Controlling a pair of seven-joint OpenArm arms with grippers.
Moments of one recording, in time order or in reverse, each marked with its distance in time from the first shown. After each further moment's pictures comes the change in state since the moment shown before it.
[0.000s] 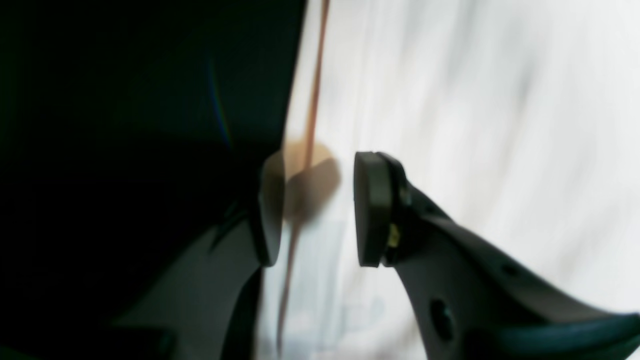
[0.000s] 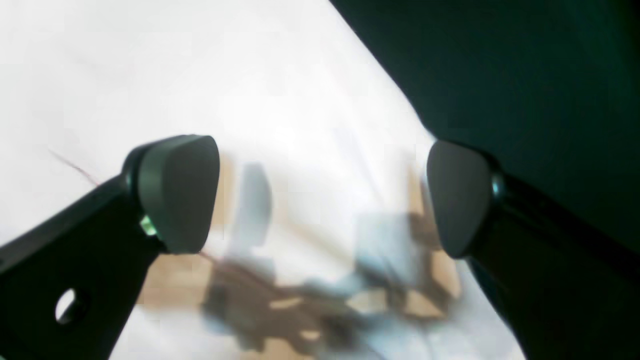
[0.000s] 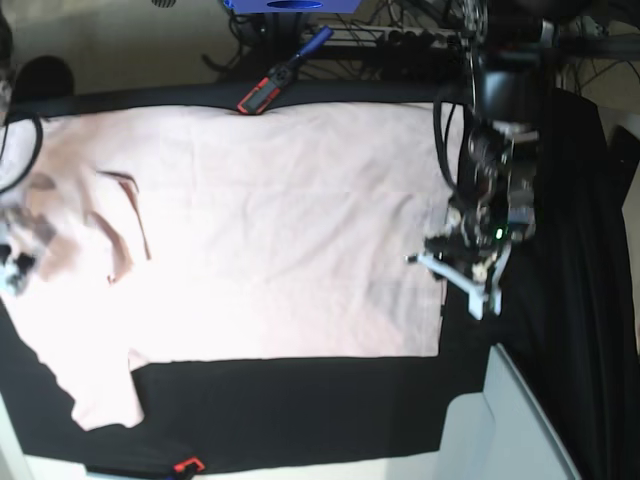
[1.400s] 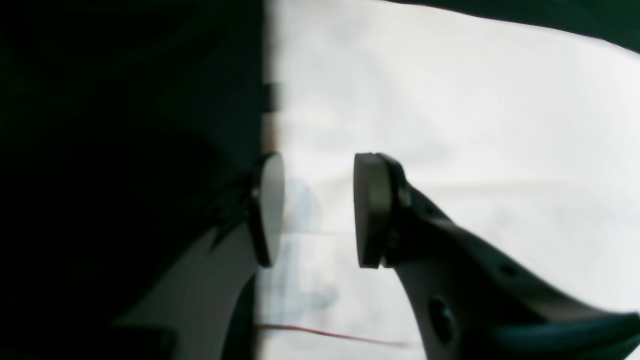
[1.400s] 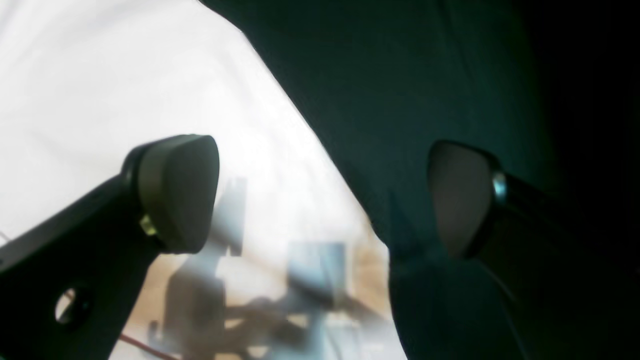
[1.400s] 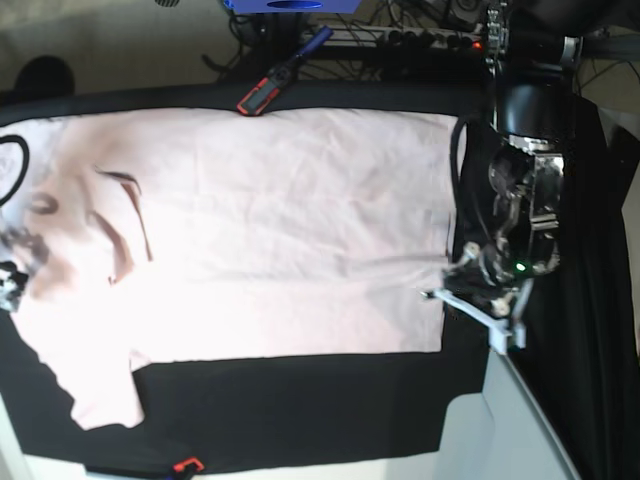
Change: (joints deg) left arm -1.2 -4.8 2.8 12.1 -6.4 8.9 10.1; right arm 12.4 2.4 -20.4 -21.8 0.2 -8.2 19.3
